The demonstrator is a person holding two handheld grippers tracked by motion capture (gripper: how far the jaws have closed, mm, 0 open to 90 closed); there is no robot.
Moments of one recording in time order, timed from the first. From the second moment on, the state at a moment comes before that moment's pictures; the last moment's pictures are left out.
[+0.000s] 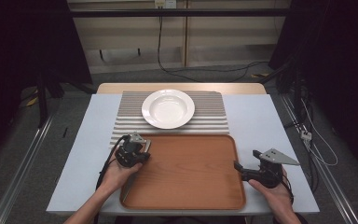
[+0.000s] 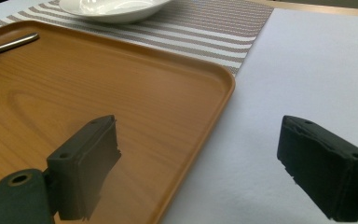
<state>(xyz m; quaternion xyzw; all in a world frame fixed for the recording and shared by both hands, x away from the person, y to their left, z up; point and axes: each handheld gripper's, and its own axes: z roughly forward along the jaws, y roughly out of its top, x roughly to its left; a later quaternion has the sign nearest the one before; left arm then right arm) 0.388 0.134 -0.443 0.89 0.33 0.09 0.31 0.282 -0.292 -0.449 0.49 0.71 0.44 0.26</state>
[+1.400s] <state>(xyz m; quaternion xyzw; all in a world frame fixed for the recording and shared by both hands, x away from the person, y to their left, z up) 0.387 0.160 -0.440 0.87 0.37 0.10 0.31 0.282 -0.291 -0.450 0.49 0.71 0.44 0.25</state>
